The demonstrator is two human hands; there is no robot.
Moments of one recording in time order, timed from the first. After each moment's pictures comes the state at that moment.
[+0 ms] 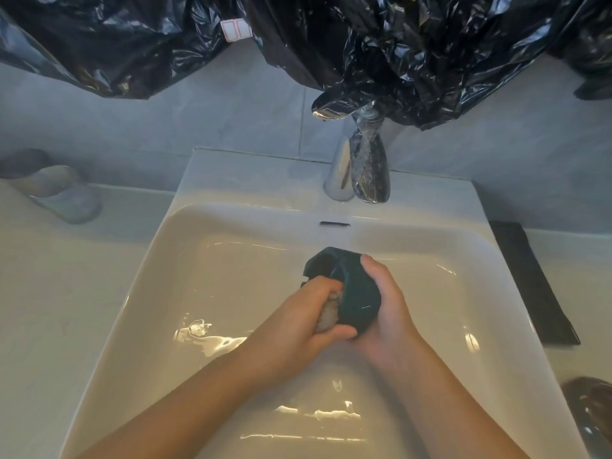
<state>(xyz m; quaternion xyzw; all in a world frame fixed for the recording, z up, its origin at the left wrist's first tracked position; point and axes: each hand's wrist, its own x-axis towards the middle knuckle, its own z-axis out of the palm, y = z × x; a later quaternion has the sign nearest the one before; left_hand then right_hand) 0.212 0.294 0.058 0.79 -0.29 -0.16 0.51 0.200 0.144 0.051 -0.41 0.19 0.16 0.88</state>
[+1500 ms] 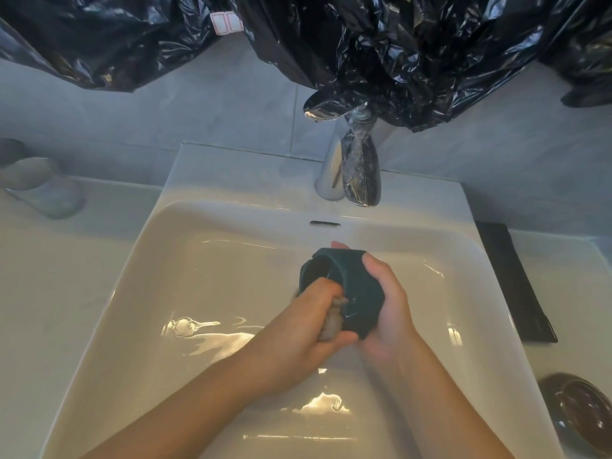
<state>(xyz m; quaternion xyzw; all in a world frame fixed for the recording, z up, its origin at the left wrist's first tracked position) 0.206 0.283 0.065 0.78 -0.32 -0.13 0.52 0.200 0.137 0.065 -0.43 0.16 0.12 0.88</state>
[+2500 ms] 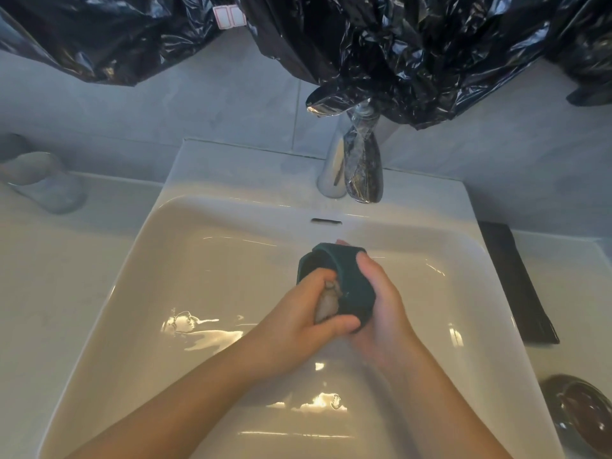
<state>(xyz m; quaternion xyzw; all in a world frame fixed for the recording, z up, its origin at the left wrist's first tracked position) 0.212 0.282 0.068 0.73 -0.24 -0.21 0.60 0.198 0.141 0.062 -0.46 0.16 0.13 0.86</state>
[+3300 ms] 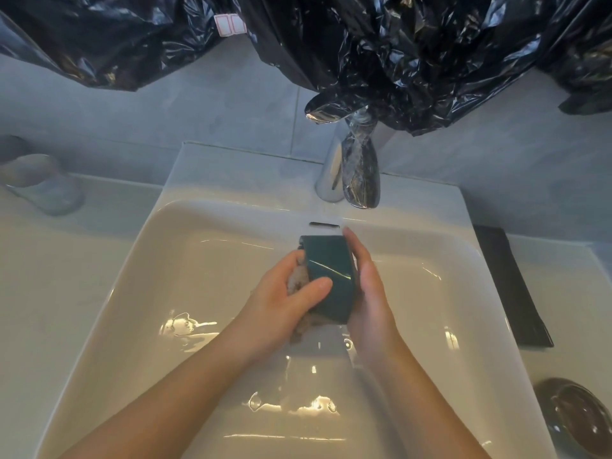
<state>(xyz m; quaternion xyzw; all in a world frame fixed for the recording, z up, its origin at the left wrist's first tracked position) 0.223 0.289 0.073 0.63 -0.09 -0.23 0.73 0.199 0.151 0.063 -0.56 0.08 0.03 0.82</state>
